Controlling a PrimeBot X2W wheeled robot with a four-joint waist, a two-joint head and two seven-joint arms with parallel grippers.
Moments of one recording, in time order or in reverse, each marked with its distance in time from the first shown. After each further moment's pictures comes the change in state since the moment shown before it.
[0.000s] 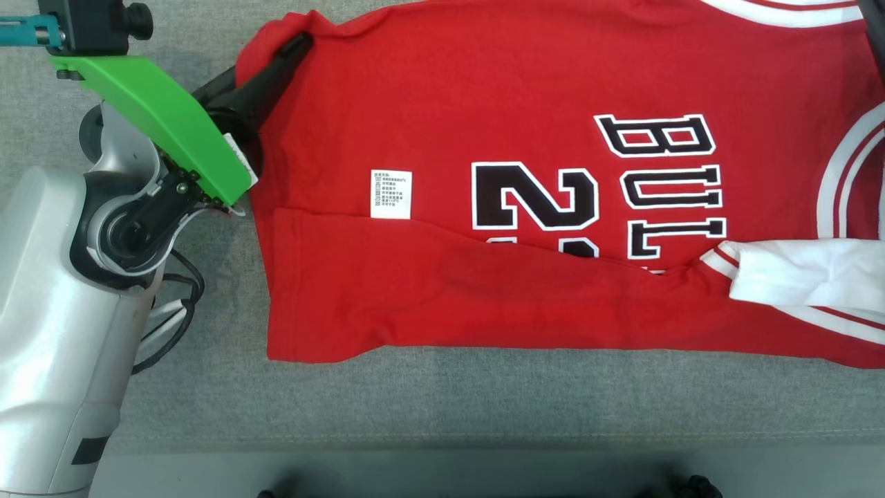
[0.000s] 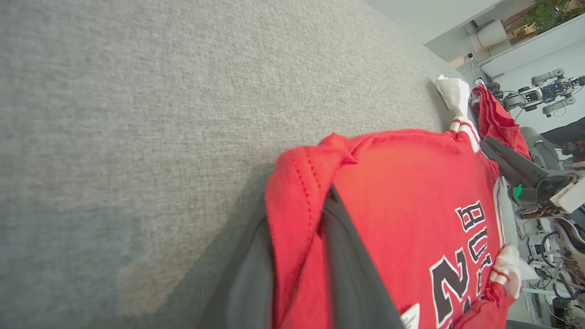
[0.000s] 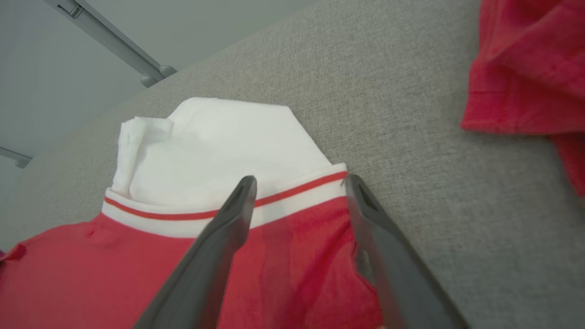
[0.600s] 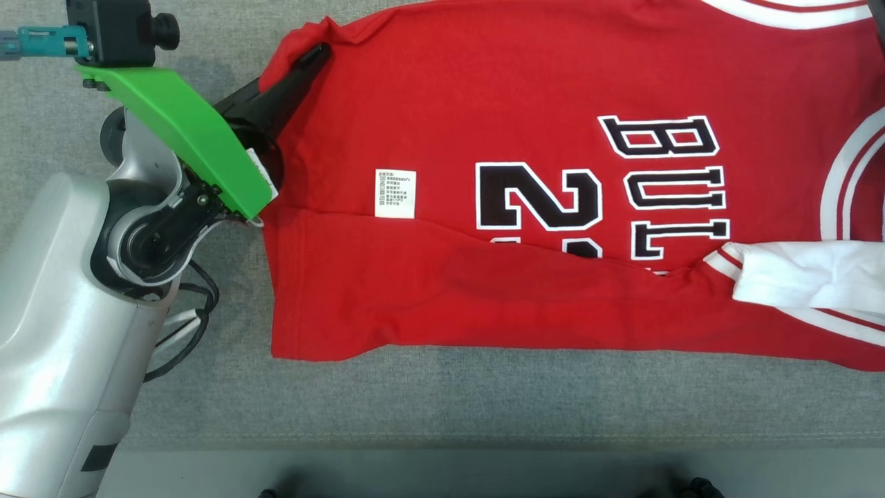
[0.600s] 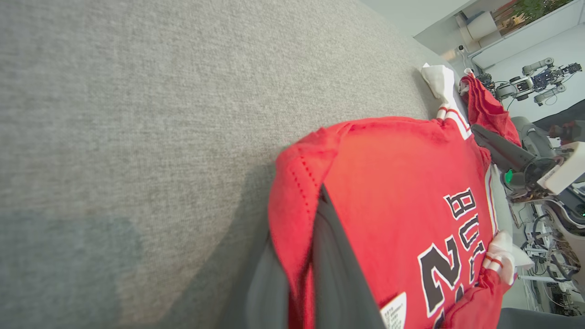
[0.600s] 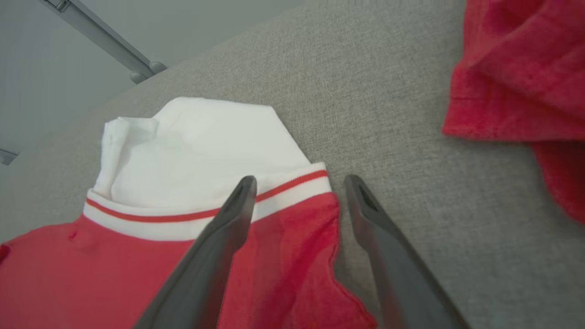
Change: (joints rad) left arm 0.006 0.002 -0.044 -0.020 0.001 -0.011 -0.025; right arm 0.001 -0.022 0.001 0.024 -0.001 0.015 -0.006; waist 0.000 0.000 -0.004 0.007
